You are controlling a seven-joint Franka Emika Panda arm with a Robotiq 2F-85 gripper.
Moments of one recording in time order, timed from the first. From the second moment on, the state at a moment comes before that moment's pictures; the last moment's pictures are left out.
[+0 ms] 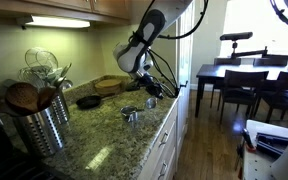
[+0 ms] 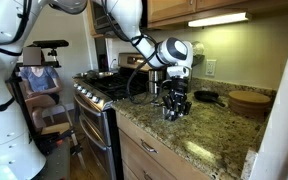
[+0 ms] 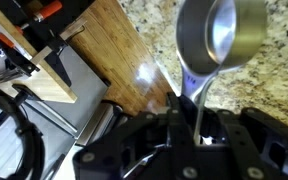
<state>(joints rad) 0.09 0.59 -0.19 -1.70 -0.34 1.82 1.92</state>
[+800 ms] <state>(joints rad) 0.09 0.63 -0.17 -1.67 -0.34 1.82 1.92</state>
